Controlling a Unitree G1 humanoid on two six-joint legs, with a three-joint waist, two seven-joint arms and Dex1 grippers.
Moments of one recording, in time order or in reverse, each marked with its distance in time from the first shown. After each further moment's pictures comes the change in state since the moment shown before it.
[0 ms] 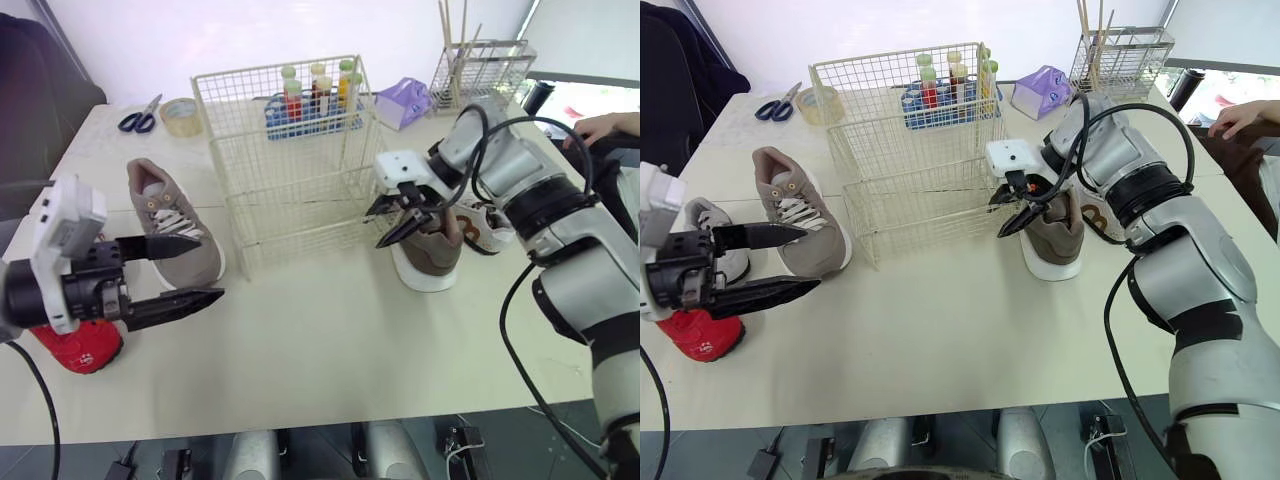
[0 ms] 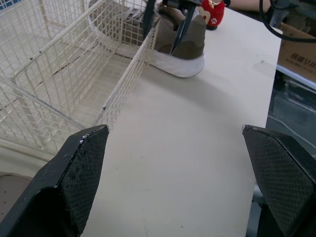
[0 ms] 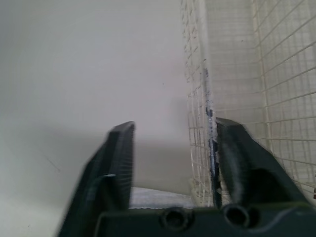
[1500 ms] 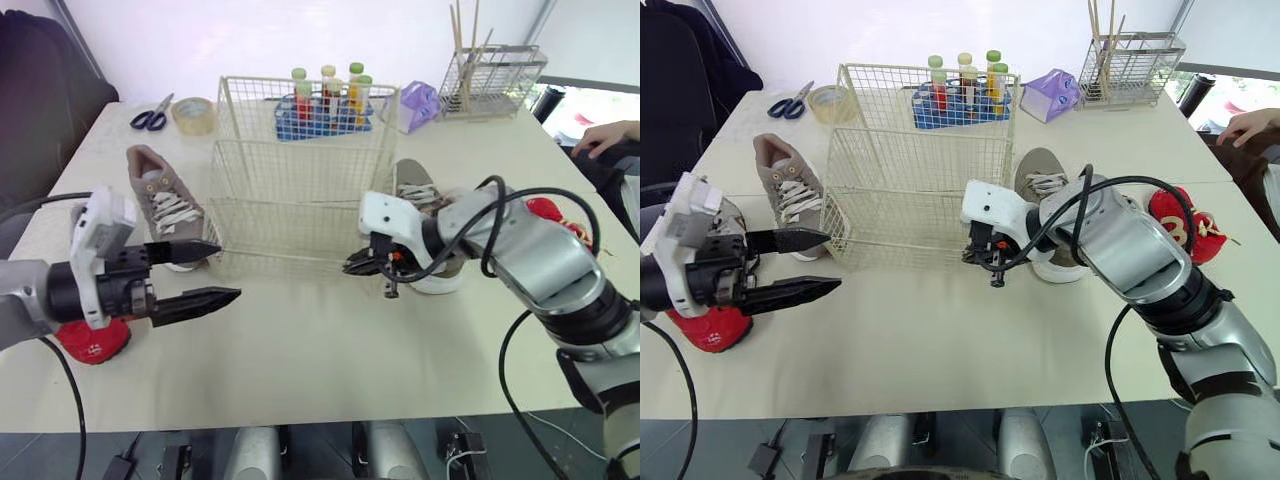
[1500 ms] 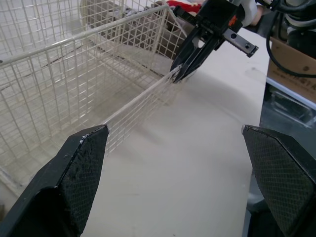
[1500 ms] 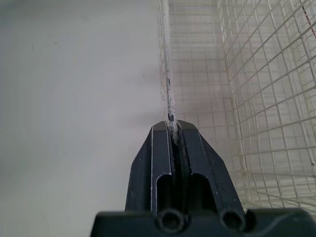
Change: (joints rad) left arm -0.056 -0.061 -0.158 0.030 0.053 -0.041 -0.014; right arm 0.458 -0.143 -0.285 -1.225 0.147 1.086 -0.509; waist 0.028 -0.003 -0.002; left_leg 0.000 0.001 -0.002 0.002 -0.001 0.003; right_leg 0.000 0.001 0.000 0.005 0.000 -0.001
